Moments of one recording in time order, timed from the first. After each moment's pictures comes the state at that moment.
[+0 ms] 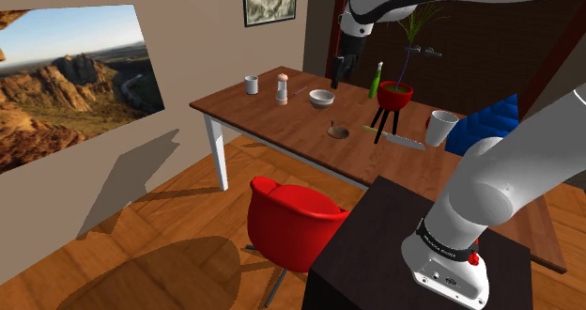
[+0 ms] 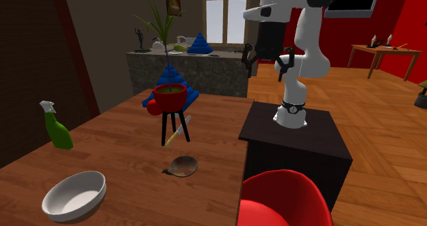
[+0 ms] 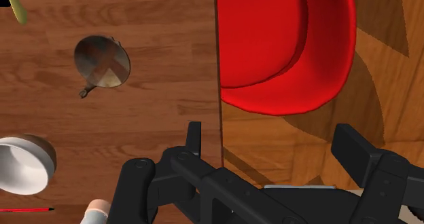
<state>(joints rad) -0.08 -0.38 -0.21 -2.24 -0.08 1.98 -0.27</state>
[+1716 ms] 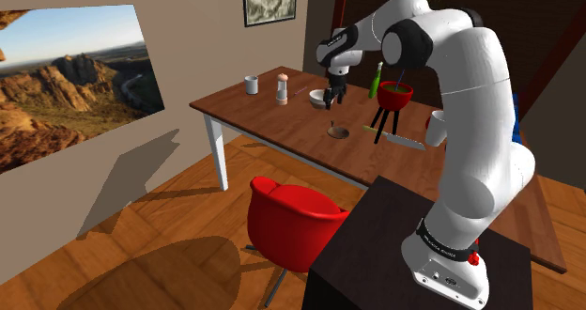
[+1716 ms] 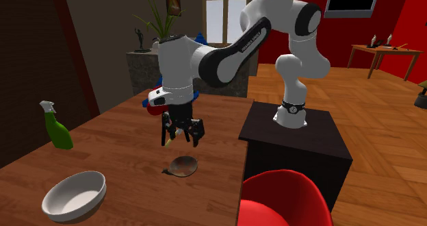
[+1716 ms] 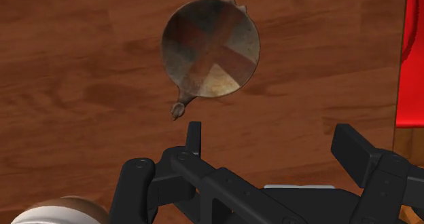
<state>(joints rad) -0.30 0.59 -0.34 -1.56 0.19 2.07 -0.60</state>
